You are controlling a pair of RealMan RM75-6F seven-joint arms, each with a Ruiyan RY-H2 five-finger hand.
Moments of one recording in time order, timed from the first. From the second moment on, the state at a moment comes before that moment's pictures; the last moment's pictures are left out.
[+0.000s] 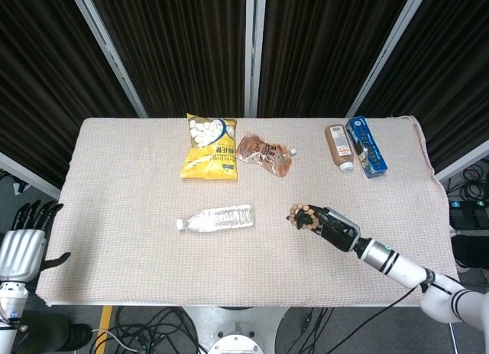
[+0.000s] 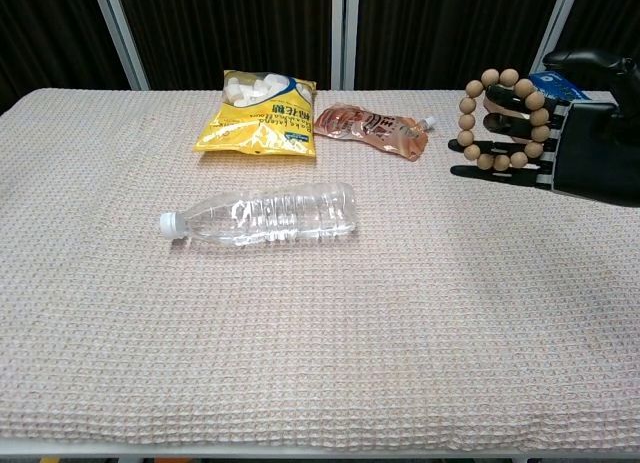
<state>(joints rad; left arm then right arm) -0.11 -1.16 -0.05 -1.57 1.45 1.44 0.10 0.74 -1.40 -0.20 -1.11 -1.83 1.23 2.33</state>
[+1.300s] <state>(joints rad) -0.12 -1.16 -0.05 -1.58 1.45 1.44 0.10 0.64 -1.47 -0.11 -1.11 -1.74 1.32 2.06</state>
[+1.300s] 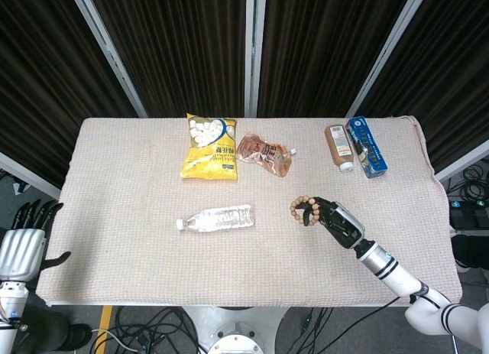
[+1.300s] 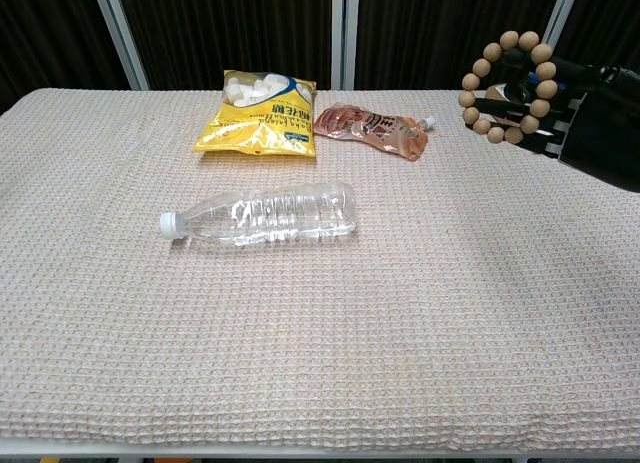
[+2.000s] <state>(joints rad) -0.12 -1.16 -0.05 -1.57 1.45 1.44 0.08 0.65 -1.50 -0.12 -1.13 -1.71 1.30 1.98</state>
